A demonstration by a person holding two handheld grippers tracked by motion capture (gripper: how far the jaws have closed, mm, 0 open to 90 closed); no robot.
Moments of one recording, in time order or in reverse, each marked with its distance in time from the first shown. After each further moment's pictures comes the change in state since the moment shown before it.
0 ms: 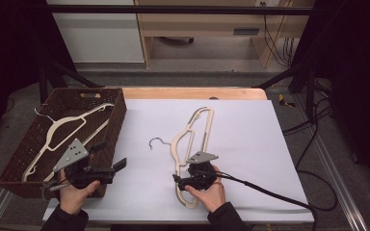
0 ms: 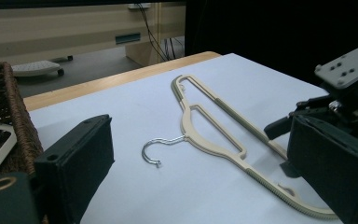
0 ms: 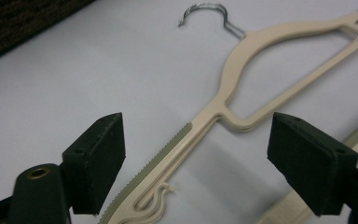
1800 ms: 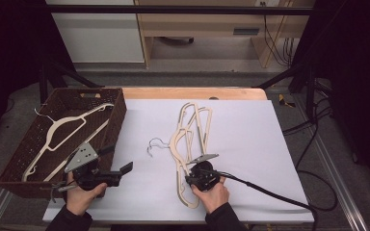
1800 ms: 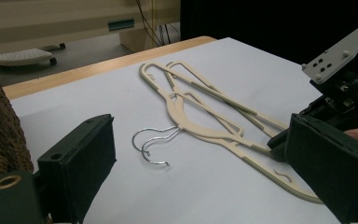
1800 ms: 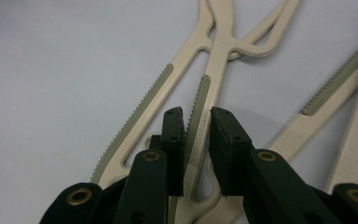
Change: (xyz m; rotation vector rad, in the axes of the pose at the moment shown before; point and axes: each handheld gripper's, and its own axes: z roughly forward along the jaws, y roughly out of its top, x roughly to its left) left arm -0.007 -0.009 0.013 0.056 -0.011 0.010; right arm -0.011 -0.011 0.002 0.193 -0.042 0.129
